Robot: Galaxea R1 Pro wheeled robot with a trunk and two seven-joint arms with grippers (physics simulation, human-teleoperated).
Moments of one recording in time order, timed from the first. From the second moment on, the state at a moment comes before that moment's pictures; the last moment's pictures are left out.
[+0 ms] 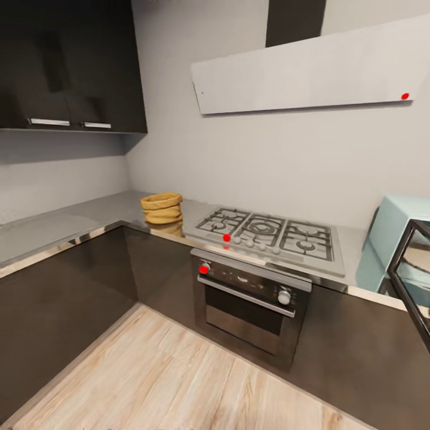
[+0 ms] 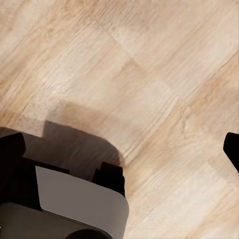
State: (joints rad) left arm 0.00 -0.01 0.01 -0.04 0.57 -0.05 0.14; right arm -0.40 -0.01 -0.29 0.03 0.58 0.03 0.09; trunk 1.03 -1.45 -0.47
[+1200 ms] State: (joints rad) left arm 0.00 -0.01 0.01 -0.04 0.57 -0.05 0.13; right arm -0.39 -0.01 -0.29 0.03 0.65 0.03 0.10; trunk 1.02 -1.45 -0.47
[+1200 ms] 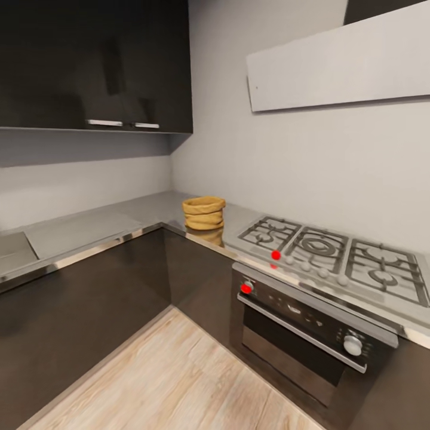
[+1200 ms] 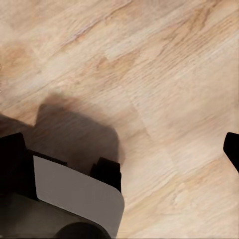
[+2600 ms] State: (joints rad) left arm 0.00 0.00 0.00 -0.04 0.57 -0.04 0.04; right arm -1.46 0.17 -0.02 -0.90 0.35 1.04 0.56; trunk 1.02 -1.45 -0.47
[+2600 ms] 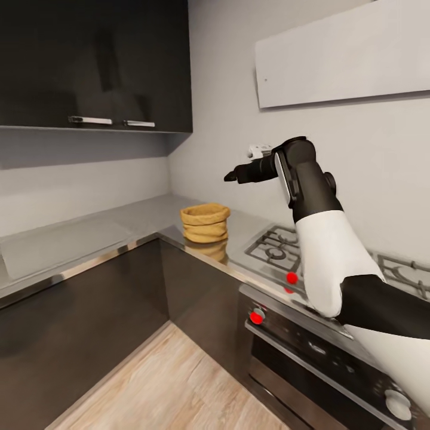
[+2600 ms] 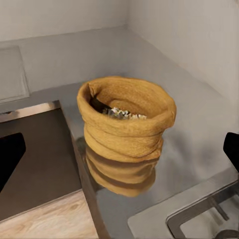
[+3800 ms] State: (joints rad) left arm 0.00 0.00 0.00 -0.04 0.56 -0.04 0.03; right arm -1.50 0.17 -0.01 -0.72 0.39 1.04 0.46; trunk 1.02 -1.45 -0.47
